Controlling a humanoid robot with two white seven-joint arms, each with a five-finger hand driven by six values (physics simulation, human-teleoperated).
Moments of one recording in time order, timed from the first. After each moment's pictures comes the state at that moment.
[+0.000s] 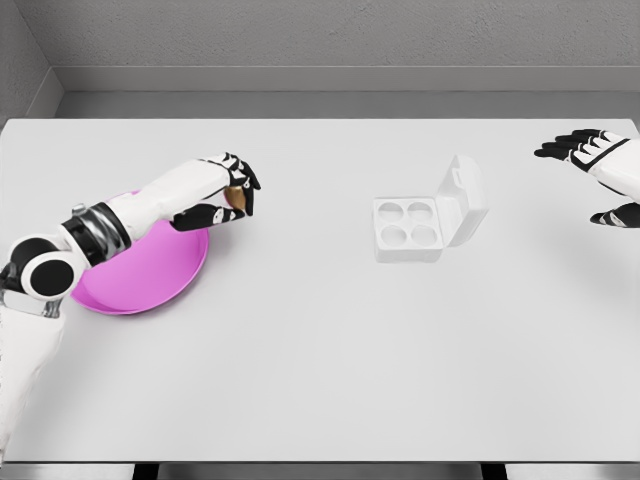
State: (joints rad) left arm -0.34 0.38 -0.21 -1.62 -0.46 -0.29 -0.61; right arm -0.30 -1.03 0.29 -1.45 0.37 -0.61 0.17
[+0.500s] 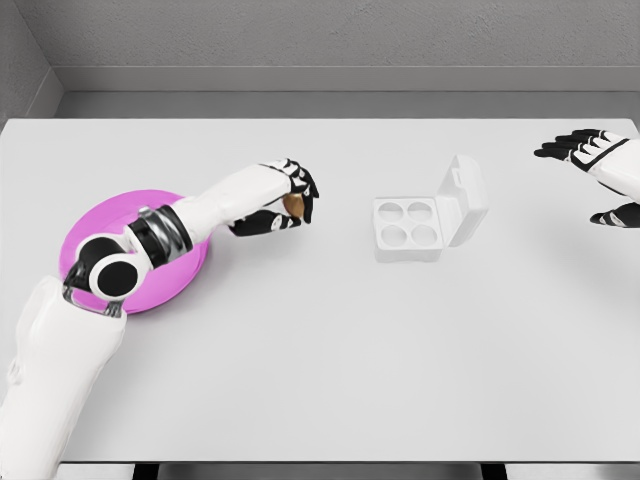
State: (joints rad) left arm -0.37 0.24 -0.29 -1.61 -0.53 -0.29 -0.61; right arm -0.30 -1.03 0.29 -1.45 0.37 -0.61 0.17
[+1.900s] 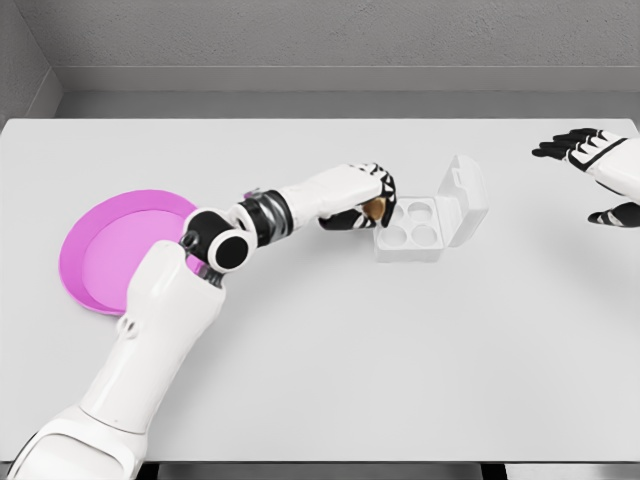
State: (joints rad) left arm -0.54 0.00 -0.43 -1.35 -0.78 -0.29 -0.61; right arm -0.30 -1.03 0.29 -1.46 0.37 -0.61 0.17
